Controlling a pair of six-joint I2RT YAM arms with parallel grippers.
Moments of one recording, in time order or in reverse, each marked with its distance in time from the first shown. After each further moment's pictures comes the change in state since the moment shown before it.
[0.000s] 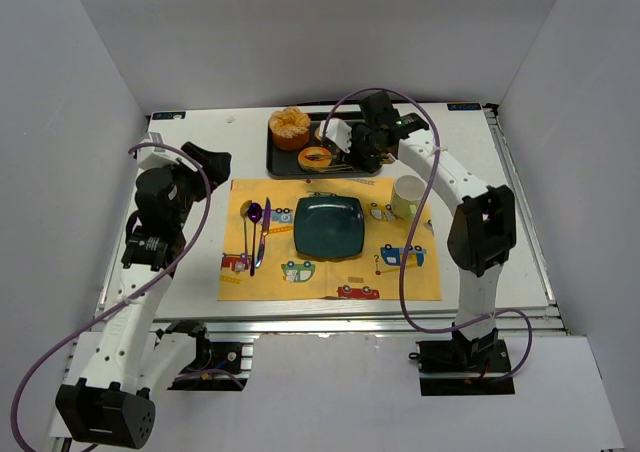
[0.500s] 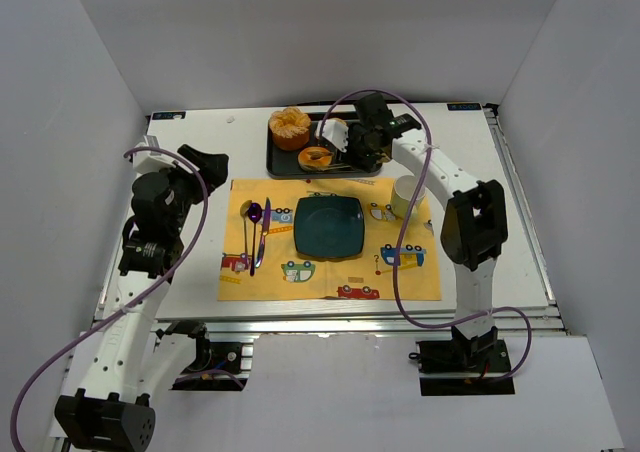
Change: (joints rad) left arm 0.000 -0.043 -0.002 -0.023 -0.011 -0.003; right arm 0.000 0.068 0.031 0.041 0.051 0.002
